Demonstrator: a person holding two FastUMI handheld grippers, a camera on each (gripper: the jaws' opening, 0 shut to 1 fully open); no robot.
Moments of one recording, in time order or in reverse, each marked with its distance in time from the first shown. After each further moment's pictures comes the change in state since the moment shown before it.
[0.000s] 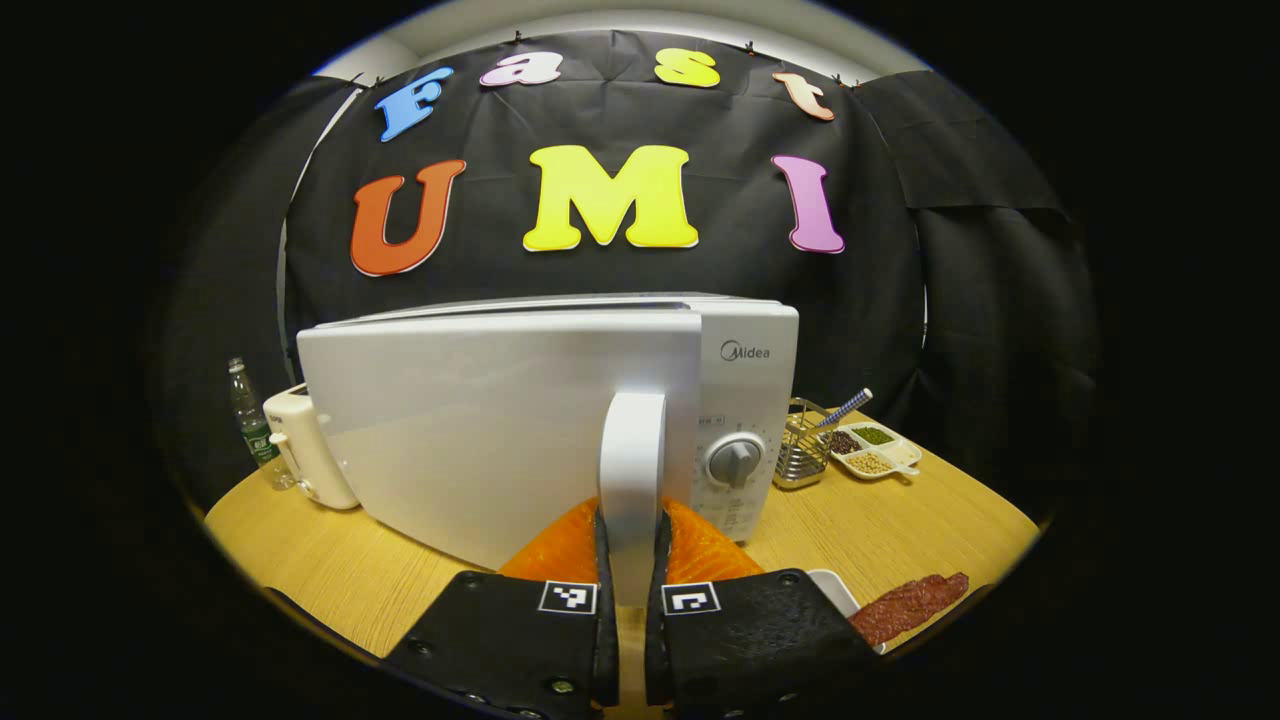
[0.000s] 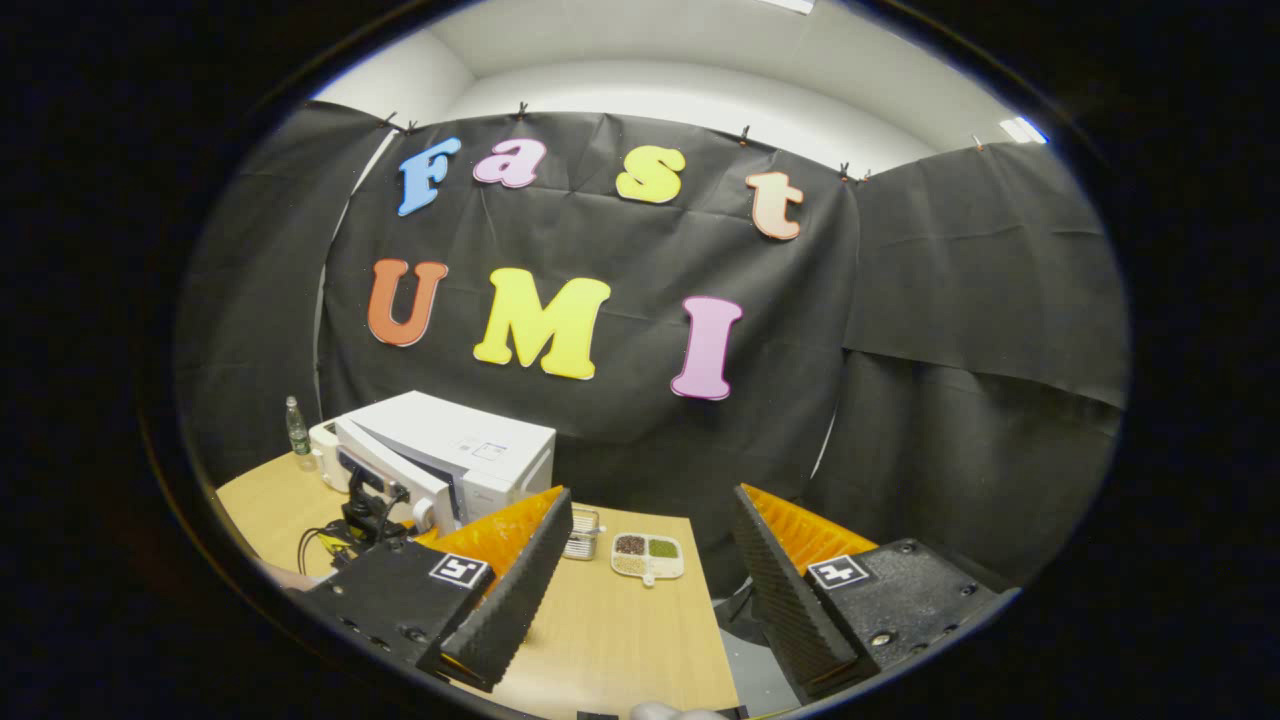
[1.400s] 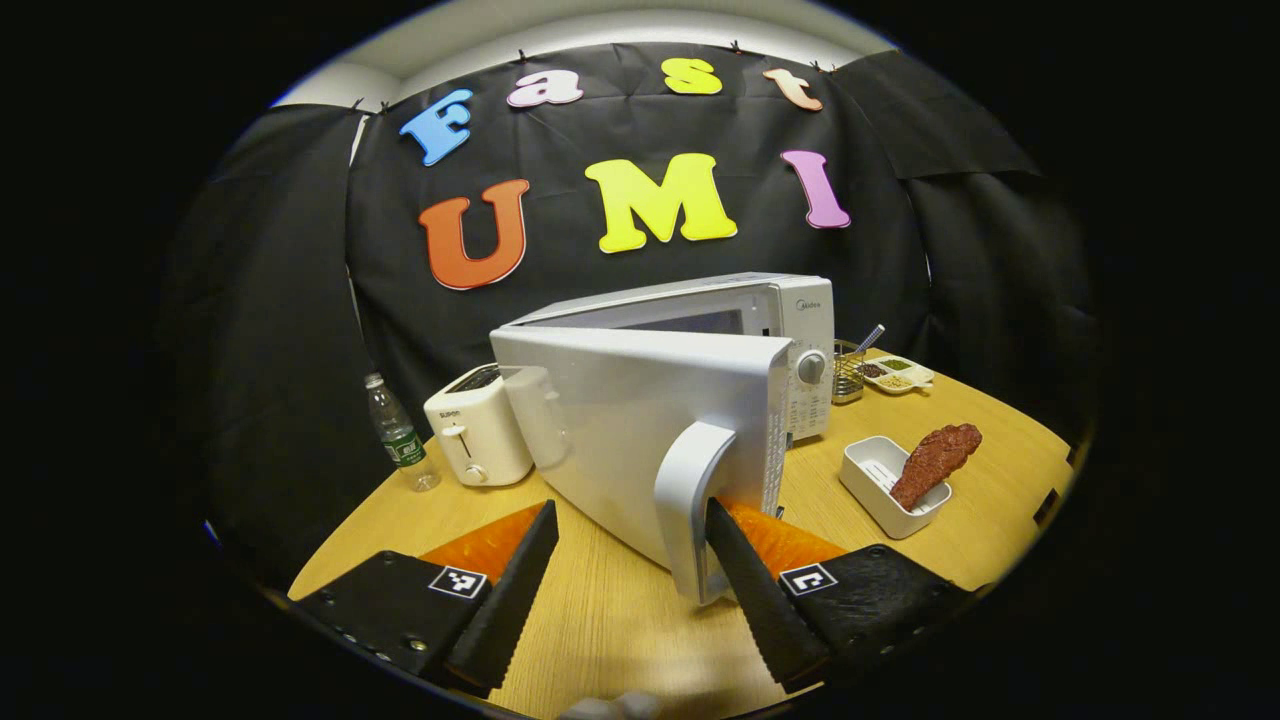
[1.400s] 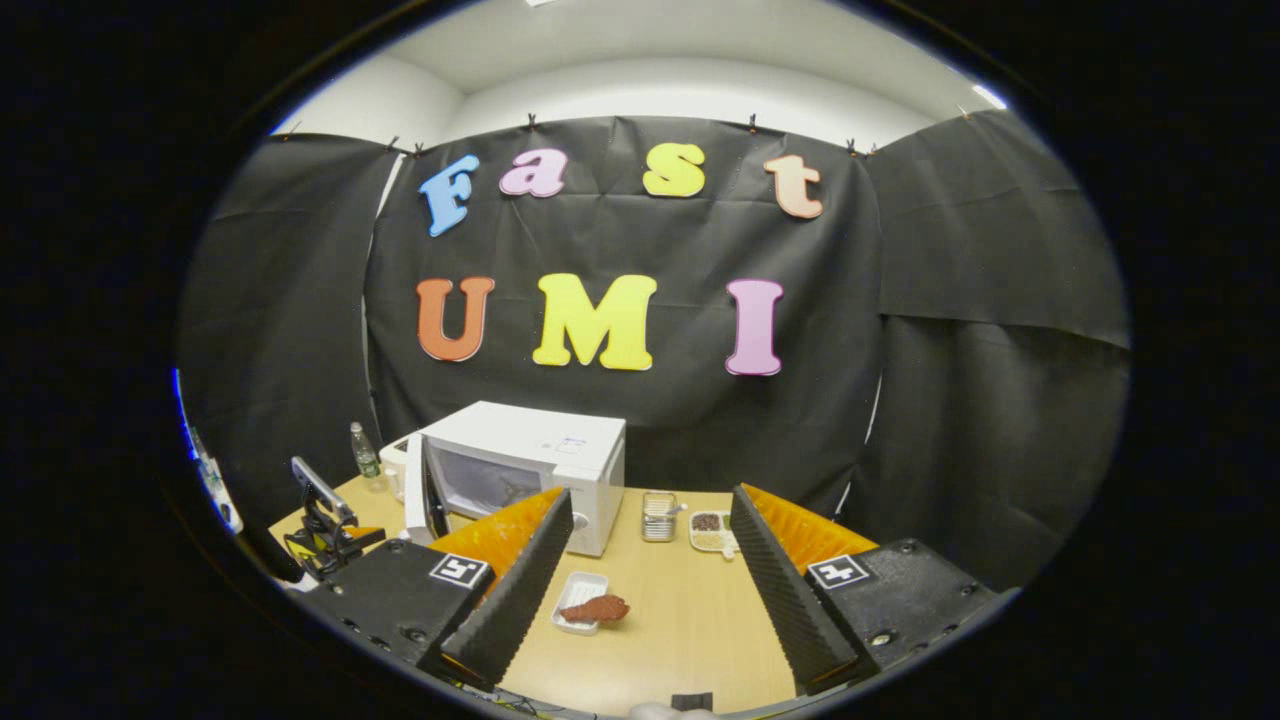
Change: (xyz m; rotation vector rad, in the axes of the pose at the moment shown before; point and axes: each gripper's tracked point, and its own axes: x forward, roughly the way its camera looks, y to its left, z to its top) left arm -0.158 0.134 -0.021 0.122 0.060 0.102; right arm -0.054 0.084 -0.009 0.119 0.020 0.120
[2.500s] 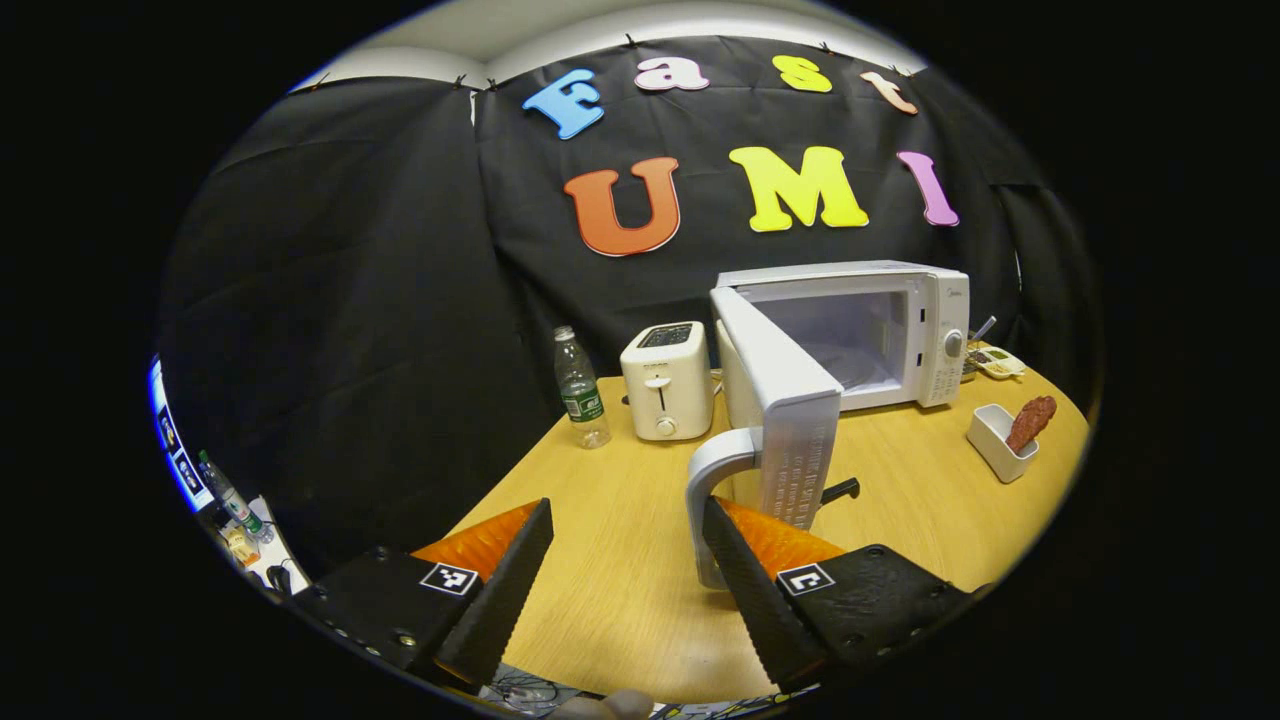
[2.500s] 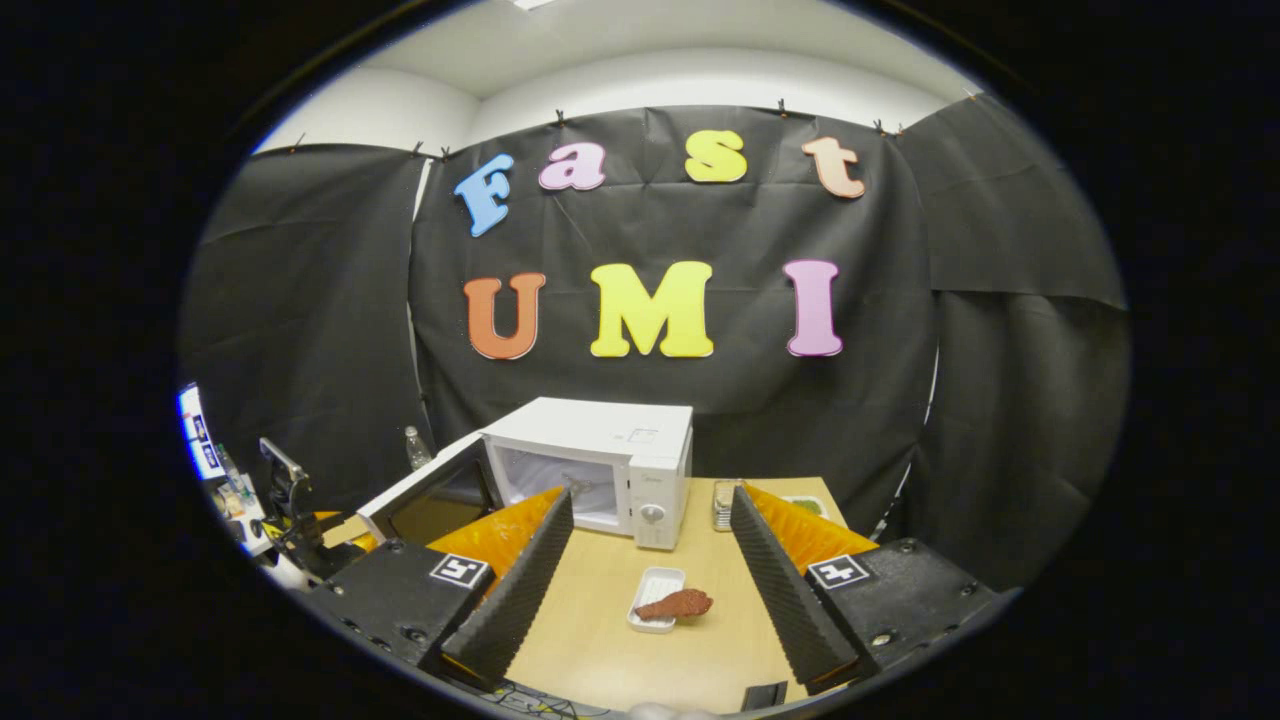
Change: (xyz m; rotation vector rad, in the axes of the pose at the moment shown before) left arm -0.071 0.188 -0.046 -0.036 0.081 0.279; right arm 0.008 0.072 -0.019 0.046 0.025 0.124
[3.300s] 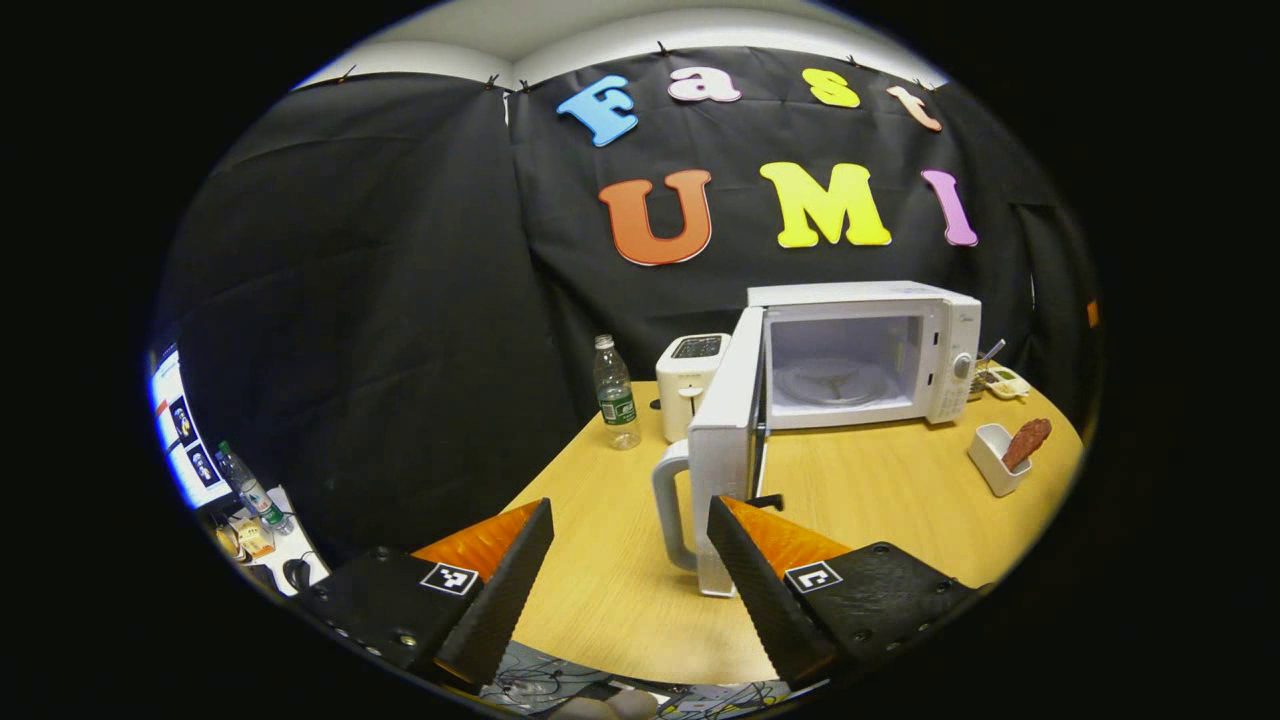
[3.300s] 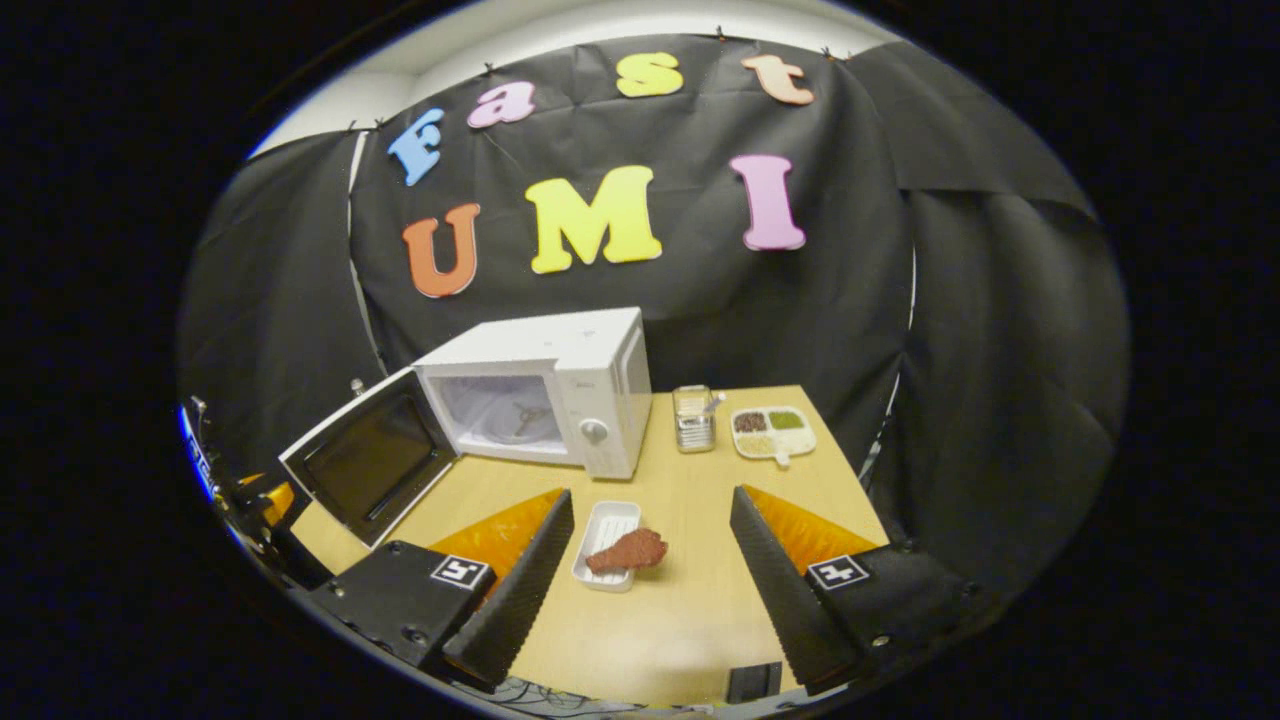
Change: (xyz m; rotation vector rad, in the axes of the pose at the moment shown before) left arm -0.049 0.009 0.028 -0.059 -0.027 0.030; right arm 0.068 -0.084 -0.150 0.149 0.271 -0.042
